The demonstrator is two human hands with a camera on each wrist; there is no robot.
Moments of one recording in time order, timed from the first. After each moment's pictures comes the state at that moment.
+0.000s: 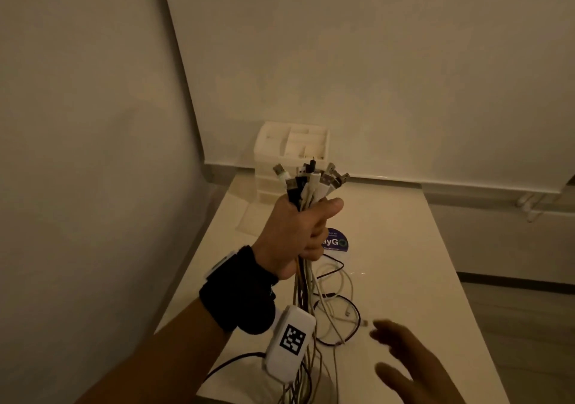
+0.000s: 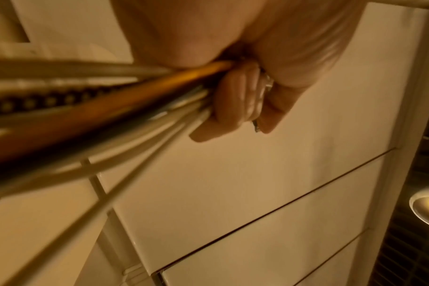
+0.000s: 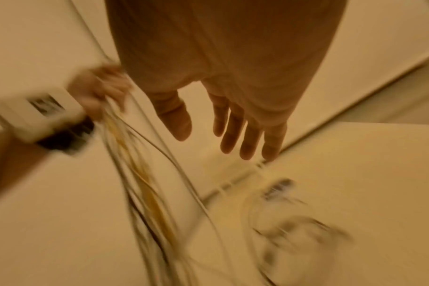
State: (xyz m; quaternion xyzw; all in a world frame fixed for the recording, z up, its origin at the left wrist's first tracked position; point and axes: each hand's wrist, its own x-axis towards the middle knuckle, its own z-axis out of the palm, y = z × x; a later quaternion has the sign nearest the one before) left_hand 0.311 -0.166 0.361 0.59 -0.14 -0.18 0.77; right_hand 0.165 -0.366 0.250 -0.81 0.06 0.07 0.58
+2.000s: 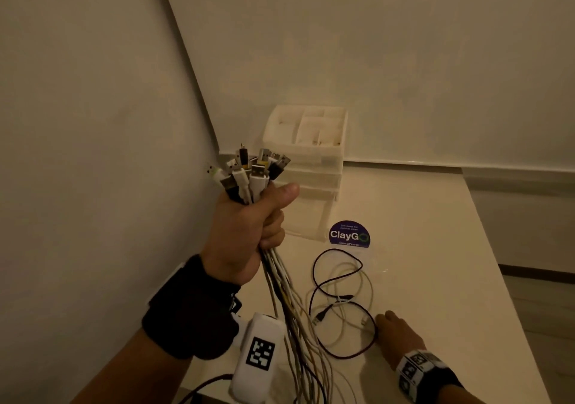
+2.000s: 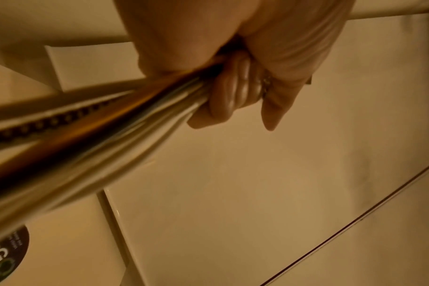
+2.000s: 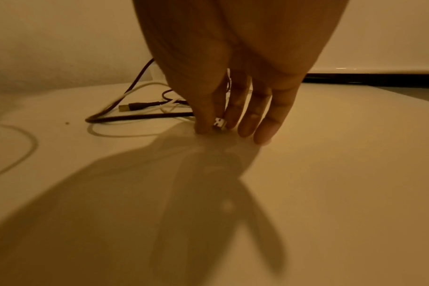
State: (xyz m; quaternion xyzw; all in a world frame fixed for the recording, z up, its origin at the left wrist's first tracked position) left_hand 0.342 -0.150 0.354 0.58 -0.09 -0.05 0.81; right_hand 0.302 -0.406 0.053 -0.96 0.00 0.24 0.12
